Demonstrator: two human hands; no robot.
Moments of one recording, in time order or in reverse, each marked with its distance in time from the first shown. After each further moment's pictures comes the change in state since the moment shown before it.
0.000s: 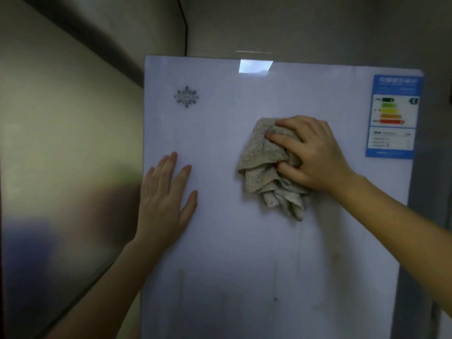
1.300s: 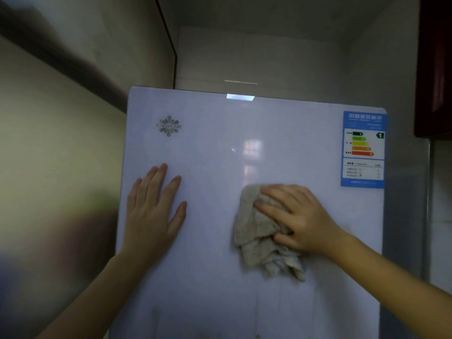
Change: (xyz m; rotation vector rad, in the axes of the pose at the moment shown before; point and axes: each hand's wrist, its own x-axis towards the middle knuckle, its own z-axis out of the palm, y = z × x) left_hand 0.033 0.012 0.010 0.001 0.052 -0.005; right_hand -0.066 -0.001 0.007 0.014 -0.081 -0.174
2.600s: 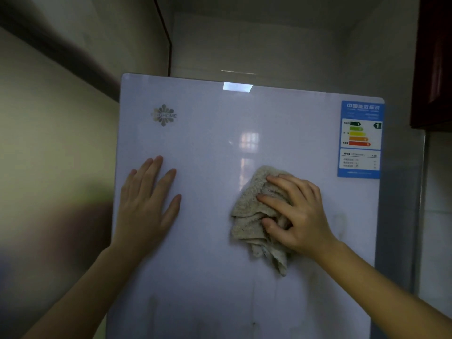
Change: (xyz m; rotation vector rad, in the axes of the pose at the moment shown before) left_hand -0.002 -0.007 0.000 -0.021 0.003 0.049; right_hand -0.006 -0.031 -0.001 0.080 0.139 0.293
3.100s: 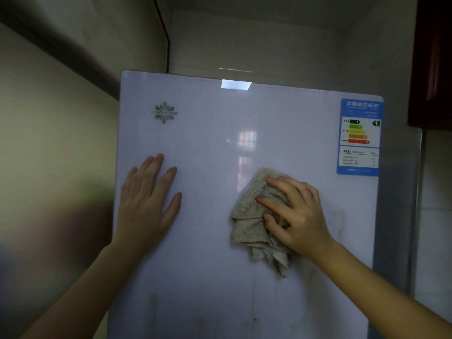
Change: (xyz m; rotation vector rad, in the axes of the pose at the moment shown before) left_hand 0.000 -0.001 -0.001 -0.011 -0.023 0.003; right_hand -0.006 -0.005 0.004 -0.062 0.037 -0.011
